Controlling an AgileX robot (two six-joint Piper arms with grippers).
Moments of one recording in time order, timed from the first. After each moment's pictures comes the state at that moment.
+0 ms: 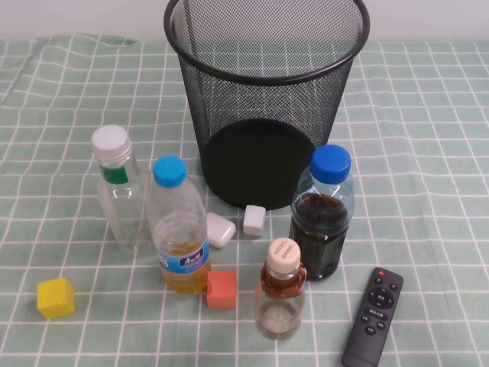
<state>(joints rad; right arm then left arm) 0.08 -0.01 0.03 0.33 -0.18 0.17 -0.14 -0.01 0.02 0.01 0.36 -0.10</state>
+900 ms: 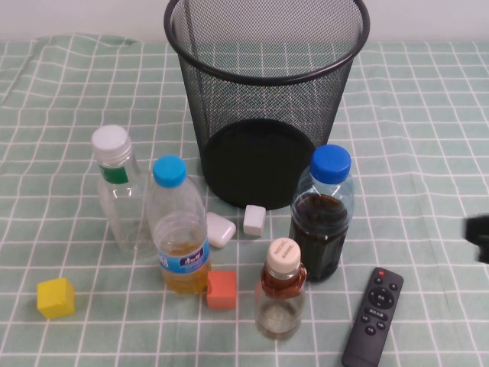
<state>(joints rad) 0.17 0.90 -0.67 0.48 0.64 -0.26 -0.14 -0.01 0.02 0.01 0.36 -0.10</state>
